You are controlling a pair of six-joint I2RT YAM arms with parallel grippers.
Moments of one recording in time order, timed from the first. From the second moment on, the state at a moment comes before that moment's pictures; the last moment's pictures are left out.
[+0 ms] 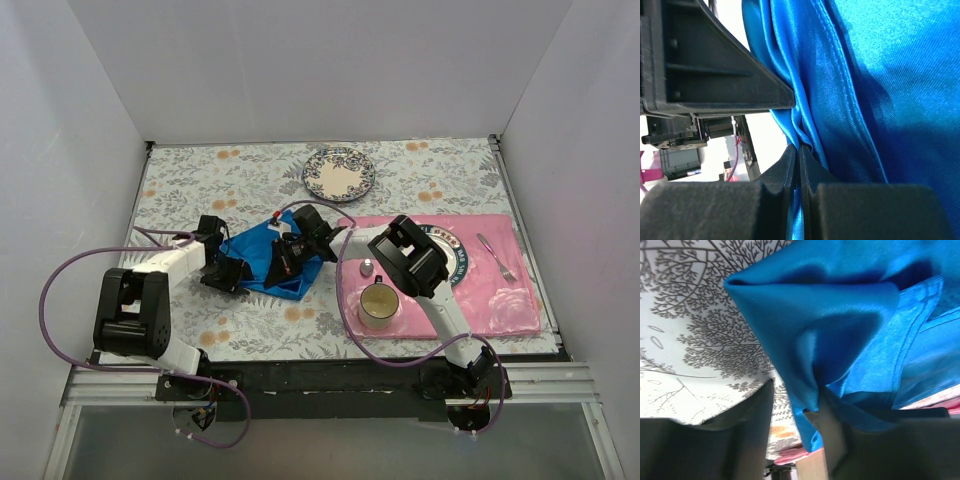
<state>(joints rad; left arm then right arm) -0.12 1.50 0.77 -0.65 0.13 -1.34 0.84 2.33 1.47 0.16 -0.91 0.70</state>
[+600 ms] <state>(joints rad) -0.15 1.52 0.83 -0.70 0.12 -1.31 0.91 2.25 1.62 -0.22 -0.69 0.25</state>
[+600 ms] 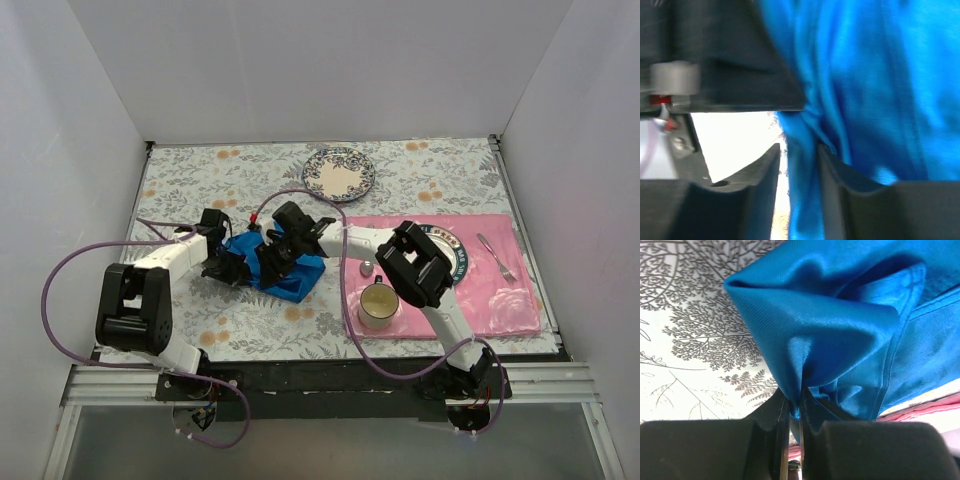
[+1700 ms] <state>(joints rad) -0.12 1.64 0.94 -0.79 0.23 -1.20 1.17 2.13 1.47 -0.14 0.09 -0.11</state>
